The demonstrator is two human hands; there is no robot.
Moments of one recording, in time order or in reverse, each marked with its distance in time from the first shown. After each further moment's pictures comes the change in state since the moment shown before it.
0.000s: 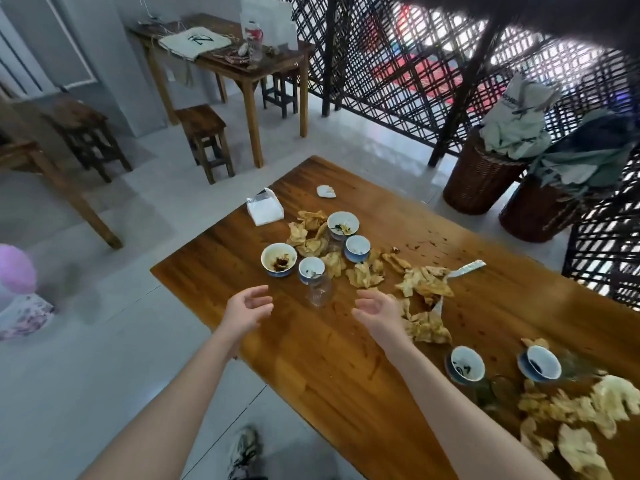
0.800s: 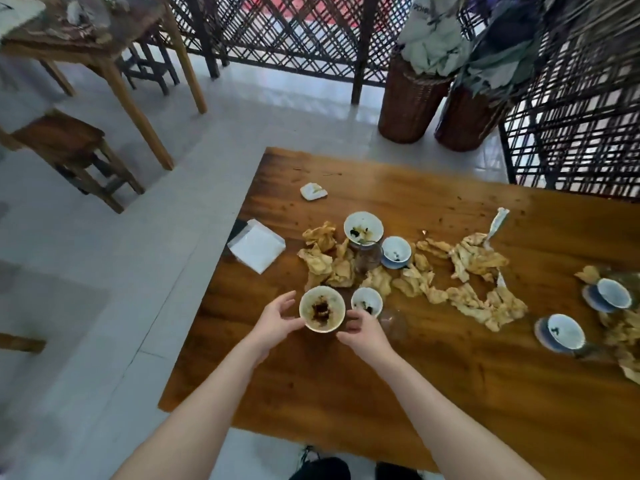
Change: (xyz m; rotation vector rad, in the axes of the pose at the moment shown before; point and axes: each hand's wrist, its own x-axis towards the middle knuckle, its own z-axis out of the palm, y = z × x) left_hand 0.246 0.034 -0.060 0.374 -0.618 0.028; right_hand 0.119 -0.059 0.194 0.097 0.141 0.458
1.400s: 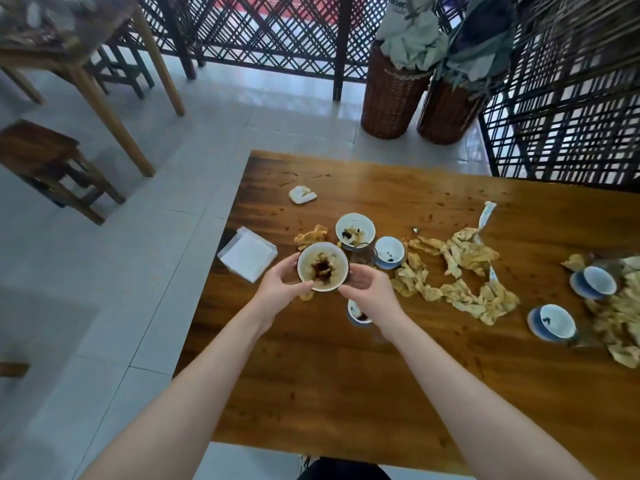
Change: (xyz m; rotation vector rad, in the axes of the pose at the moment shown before) left_hand 0.016 0.069 -0.015 -0.067 -0.022 0.189; right_hand 0.012 -0.062 -0.038 0.185 0.171 -0.226
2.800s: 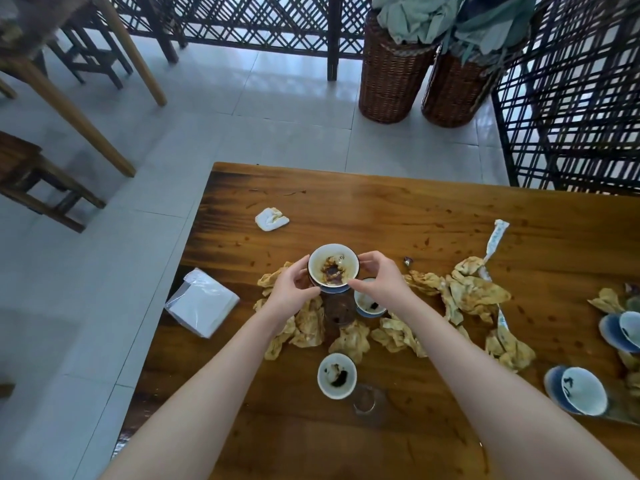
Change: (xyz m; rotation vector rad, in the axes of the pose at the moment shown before) left_hand 0.147 0.024 0.068 0.038 -0.017 -0.066; right_hand 0.169 0.025 -0.075 -0.277 -0.043 0.063
